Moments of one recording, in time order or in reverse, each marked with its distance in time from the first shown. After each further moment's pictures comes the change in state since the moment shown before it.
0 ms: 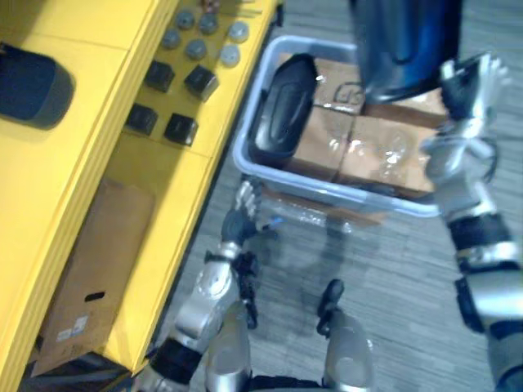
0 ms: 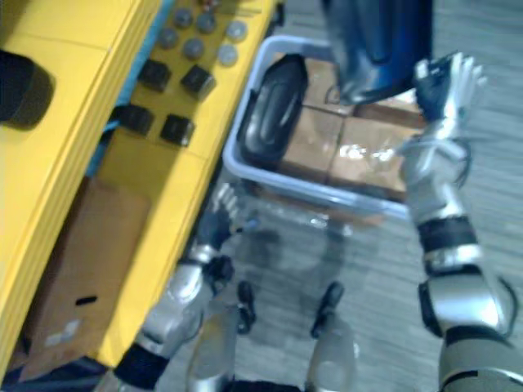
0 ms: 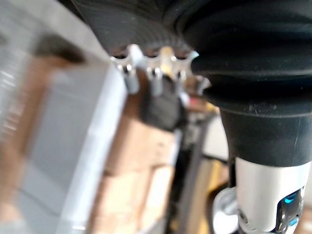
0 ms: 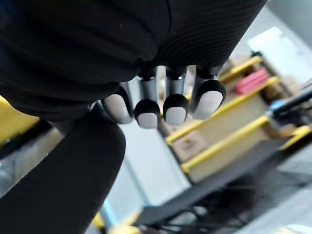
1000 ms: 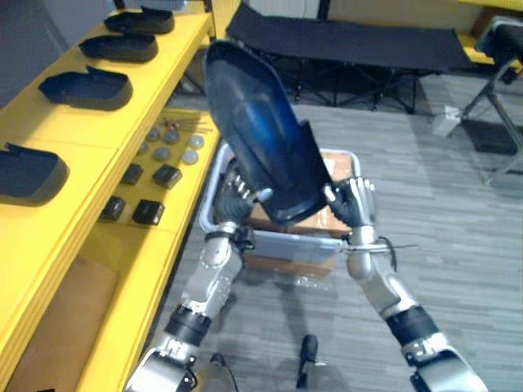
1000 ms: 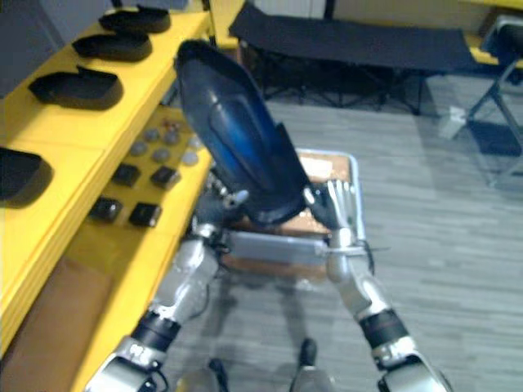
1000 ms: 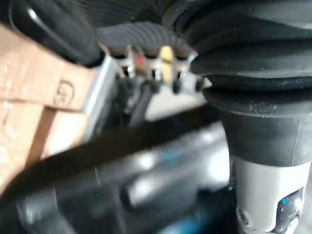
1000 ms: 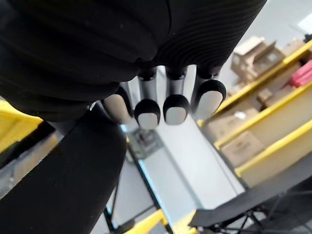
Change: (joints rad) left arm -0.059 -0.049 -0.021 0.153 -0.129 -0.087 -0.078; right arm 0.391 0.202 0.121 -0.134 -0.180 -0.170 0.013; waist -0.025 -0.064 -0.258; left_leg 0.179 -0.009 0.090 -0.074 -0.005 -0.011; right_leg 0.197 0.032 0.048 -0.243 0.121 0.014
